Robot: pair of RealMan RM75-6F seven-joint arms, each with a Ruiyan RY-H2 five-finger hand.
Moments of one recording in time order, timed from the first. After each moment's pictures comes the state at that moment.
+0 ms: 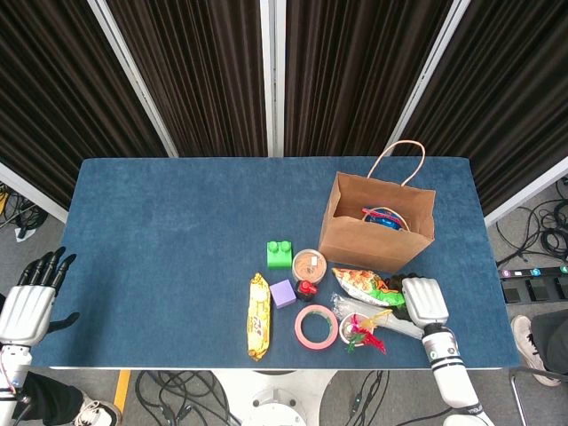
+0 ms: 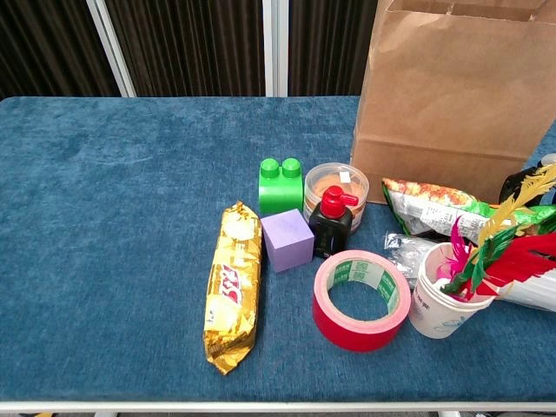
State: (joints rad) left arm -0.12 -1.19 -0.02 -1.47 1.50 1.44 0.06; right arm 0.34 -1.46 0.09 -1.66 -1.14 1.19 -0.42
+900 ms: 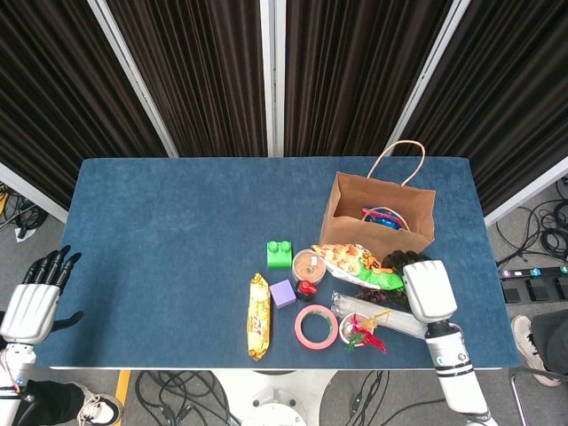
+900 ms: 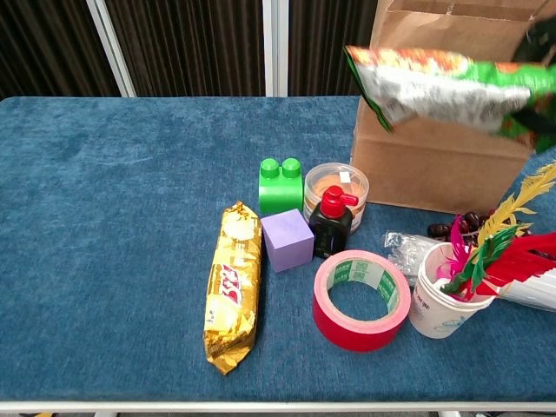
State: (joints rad) left arm -0.13 -1.18 -0.02 -1.50 1.51 1.44 0.08; right arm 0.34 -1.35 0.15 -1.90 -1.45 1.40 -0.45
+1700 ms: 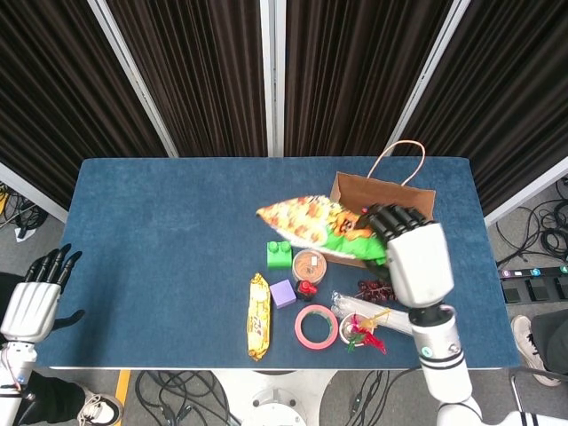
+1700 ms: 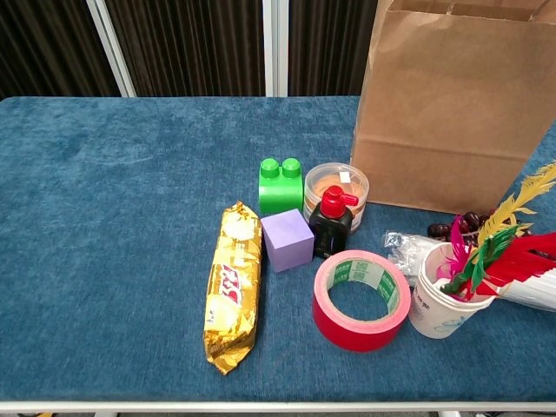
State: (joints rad) left arm -0.13 -1.18 -0.02 -1.51 1.50 1.43 0.09; right arm 0.47 -1.32 0.43 -2.18 -1.48 1.46 -0.71
